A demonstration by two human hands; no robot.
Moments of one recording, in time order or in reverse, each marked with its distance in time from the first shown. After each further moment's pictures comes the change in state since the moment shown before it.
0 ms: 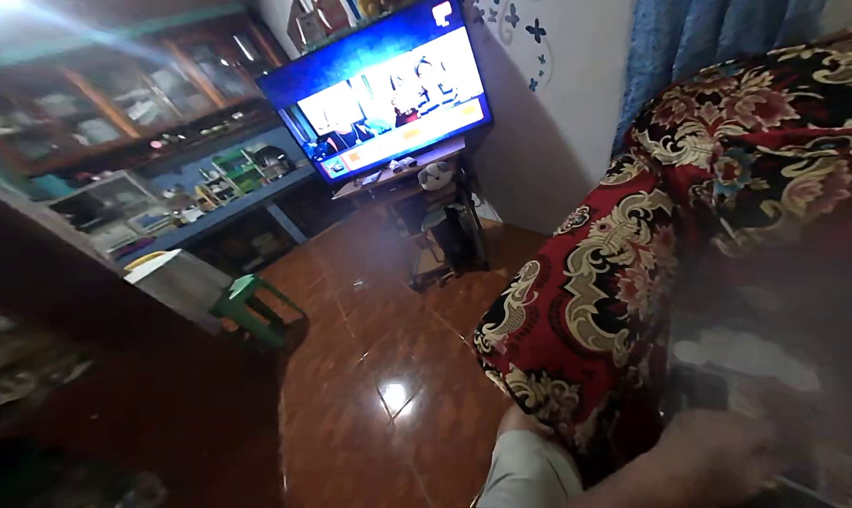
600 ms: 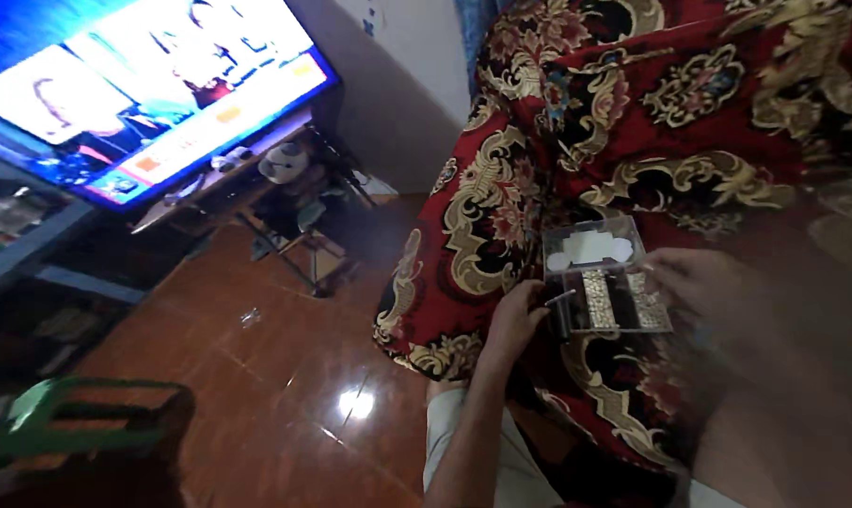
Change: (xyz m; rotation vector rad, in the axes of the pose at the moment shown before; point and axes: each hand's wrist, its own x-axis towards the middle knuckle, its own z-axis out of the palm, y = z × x) left_hand -0.004 -0.041 -0.062 0.086 -0.139 -0.550; right_hand 0.022 0.060 -0.029 -0.104 0.295 -0.170
